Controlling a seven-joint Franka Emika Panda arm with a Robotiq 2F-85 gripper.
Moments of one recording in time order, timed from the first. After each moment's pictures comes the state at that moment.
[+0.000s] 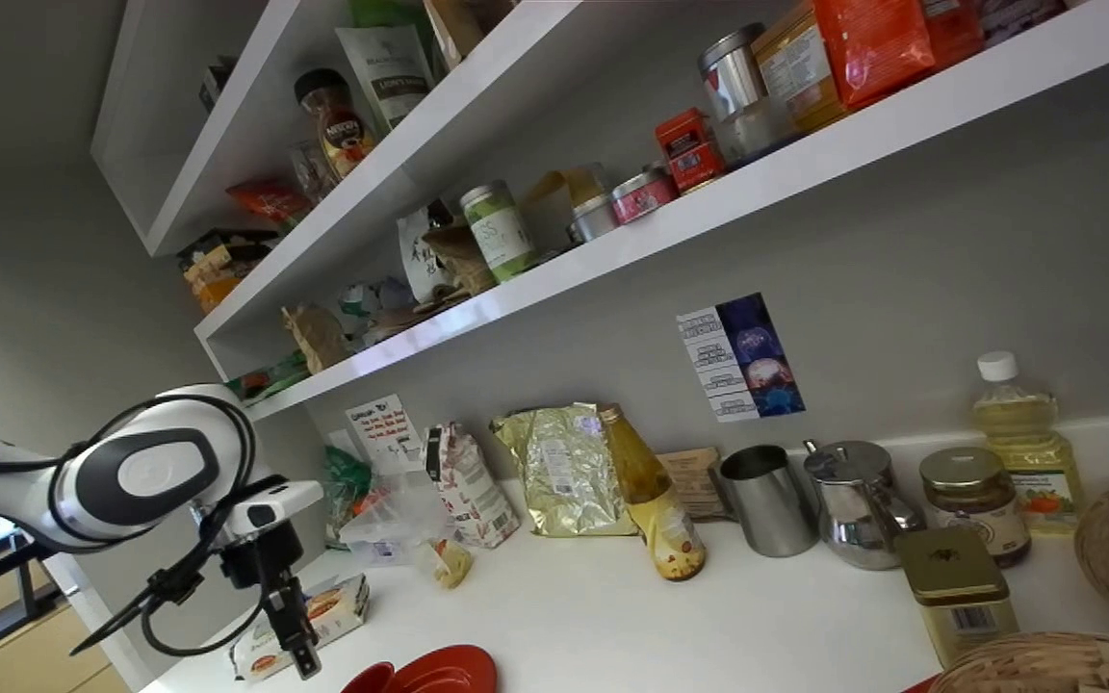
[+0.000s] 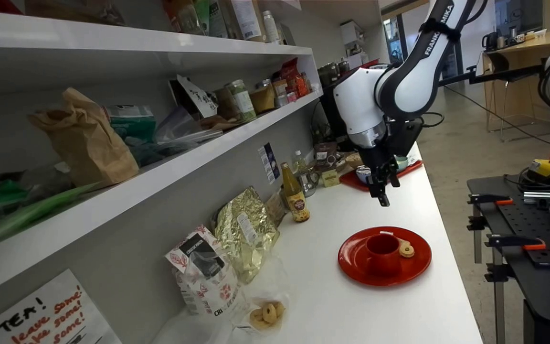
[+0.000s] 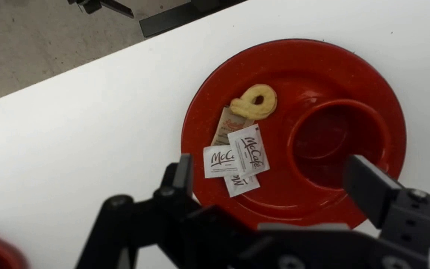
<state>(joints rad) 0.00 -0.05 0.17 -2.52 -0.10 2.35 0.56</state>
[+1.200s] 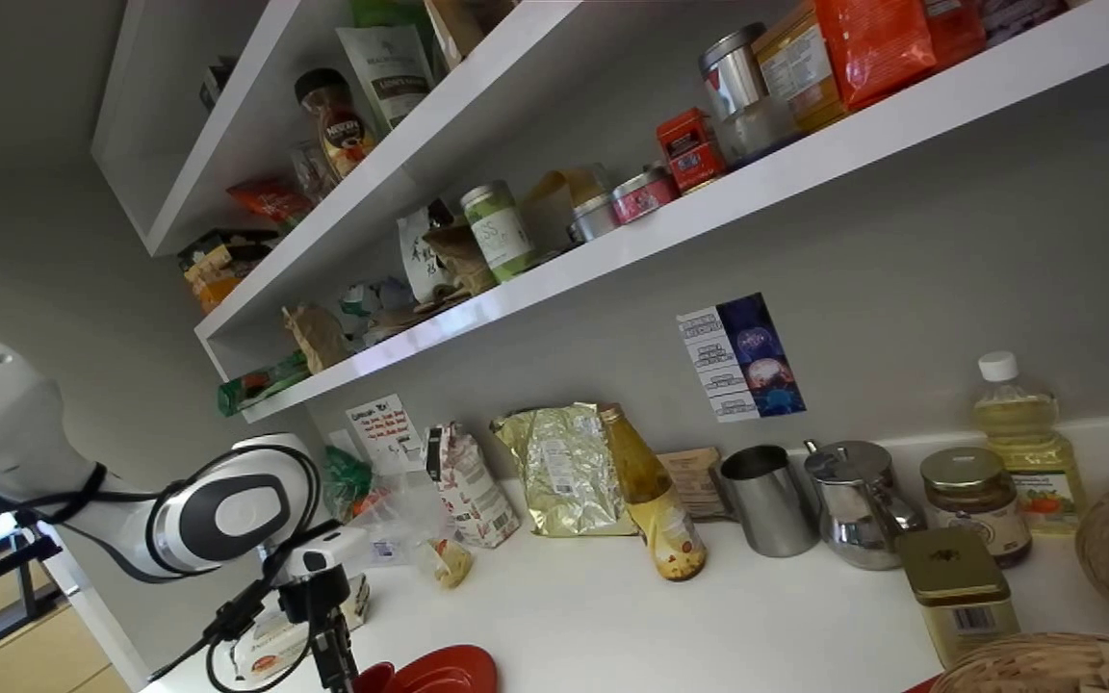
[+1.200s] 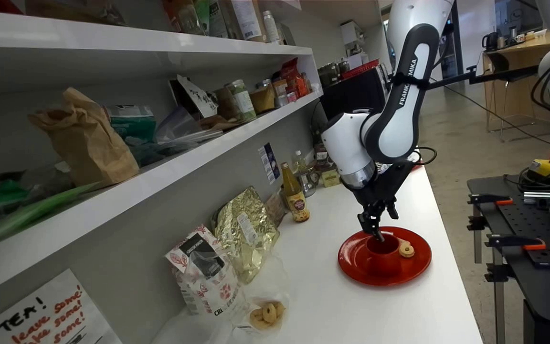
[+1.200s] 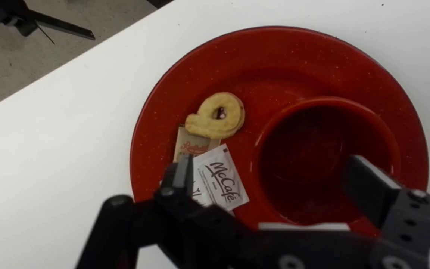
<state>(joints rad) 0.14 0.26 0.08 -2.37 -0.10 2.42 0.73</state>
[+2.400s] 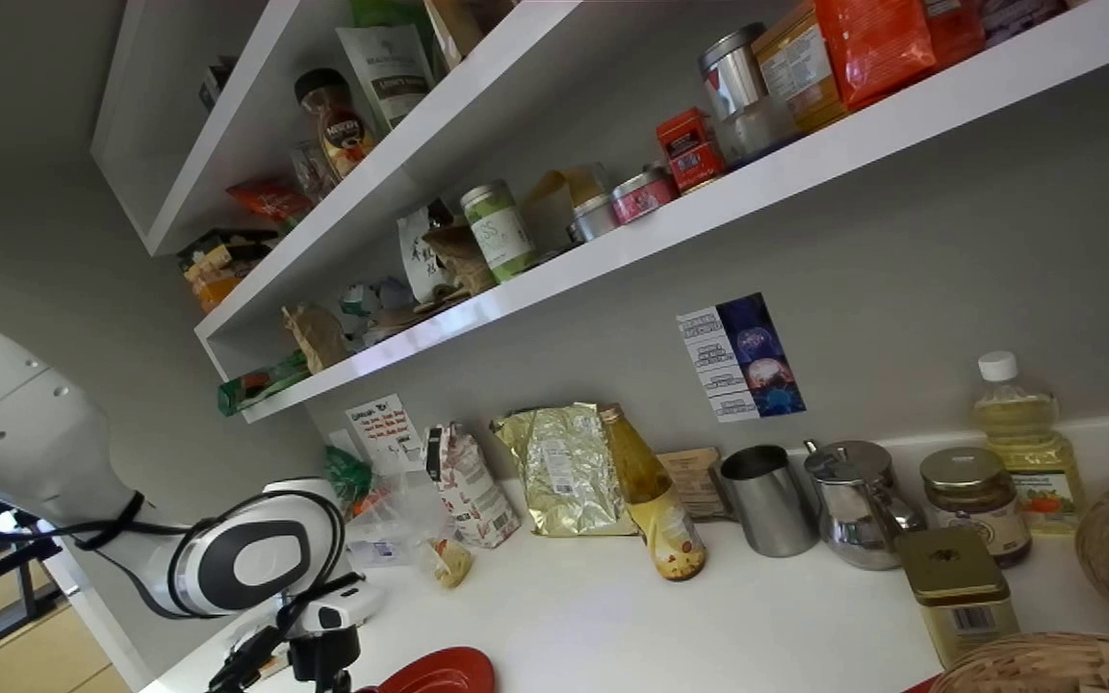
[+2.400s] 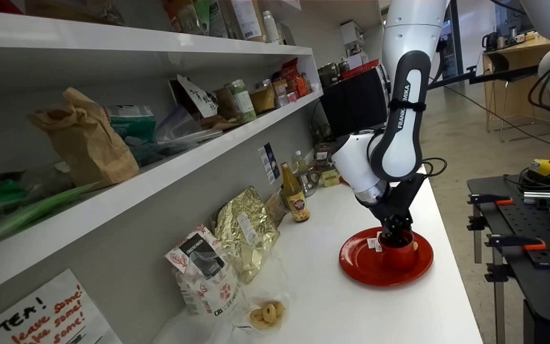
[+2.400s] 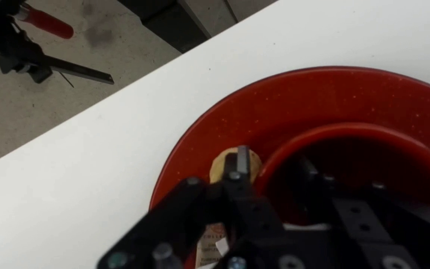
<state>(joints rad) 0.15 0.38 0.04 -2.39 -0.05 2.42 0.68</state>
